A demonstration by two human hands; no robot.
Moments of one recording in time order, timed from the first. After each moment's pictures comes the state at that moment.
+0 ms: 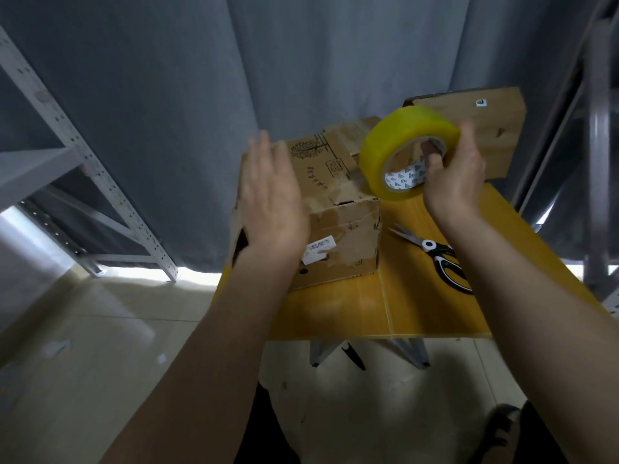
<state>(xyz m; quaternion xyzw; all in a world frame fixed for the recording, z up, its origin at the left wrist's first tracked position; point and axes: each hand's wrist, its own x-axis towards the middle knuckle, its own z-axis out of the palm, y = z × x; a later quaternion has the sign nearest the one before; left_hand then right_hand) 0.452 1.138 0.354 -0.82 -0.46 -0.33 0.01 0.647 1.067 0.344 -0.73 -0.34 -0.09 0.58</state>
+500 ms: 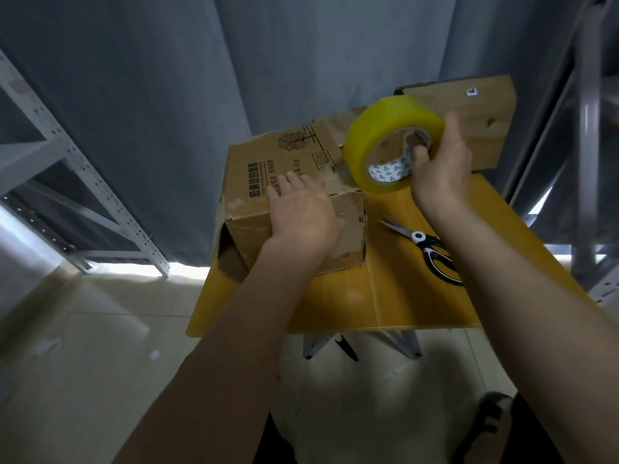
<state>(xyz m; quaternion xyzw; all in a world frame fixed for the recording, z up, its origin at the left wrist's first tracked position) 0.491 1.126 0.340 -0.87 -0.48 -0.04 0.06 0.647 1.063 0.343 -0.74 -0.36 -0.07 0.57</state>
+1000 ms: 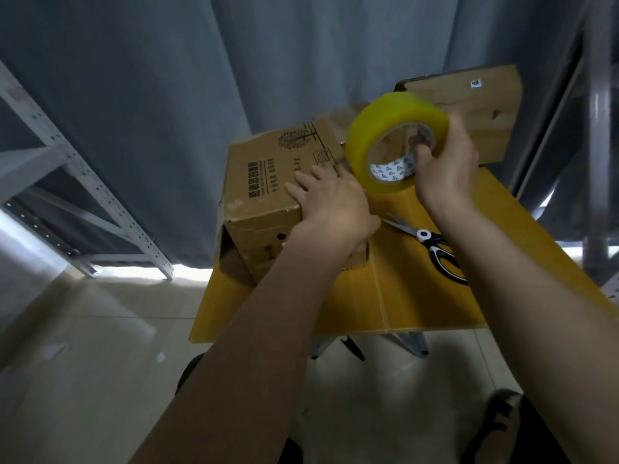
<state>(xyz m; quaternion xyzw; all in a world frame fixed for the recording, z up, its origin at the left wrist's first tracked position) 0.527 1.117 0.353 -0.88 -0.47 0.00 0.00 0.653 1.069 0.337 -0.74 -0.33 -0.07 0.58</state>
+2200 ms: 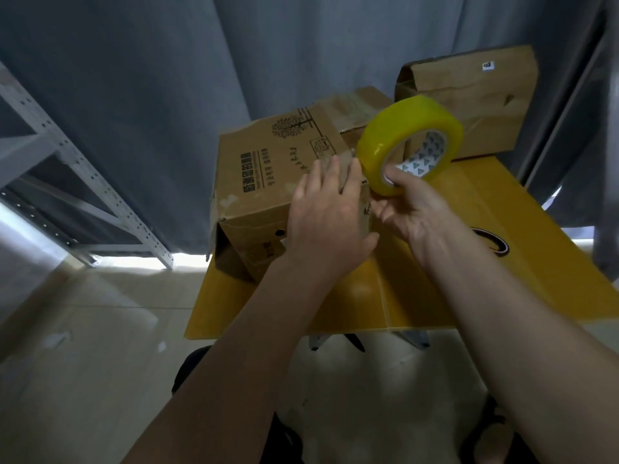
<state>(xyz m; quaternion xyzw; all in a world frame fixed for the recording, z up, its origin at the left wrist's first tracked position) 0.495 1.112 0.322 -0.93 -0.34 -0.15 0.07 0.637 1.095 0.302 -0.37 0.00 0.52 0.77</state>
